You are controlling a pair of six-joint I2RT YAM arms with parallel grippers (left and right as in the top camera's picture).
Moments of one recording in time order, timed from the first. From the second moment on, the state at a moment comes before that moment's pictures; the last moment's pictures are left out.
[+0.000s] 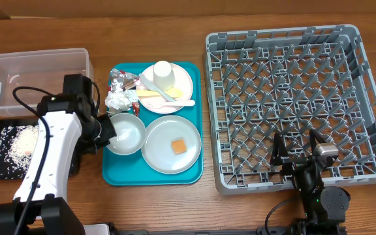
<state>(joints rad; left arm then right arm) 0.09 1.52 1.13 -1.16 0.03 -0.39 -0.04 0.01 0.02 -0.02 -0.18 0.15</state>
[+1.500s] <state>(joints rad) 0.09 1.52 0.99 -1.01 0.03 -0.52 -0.04 0.01 0.02 -0.02 -0.18 0.16</state>
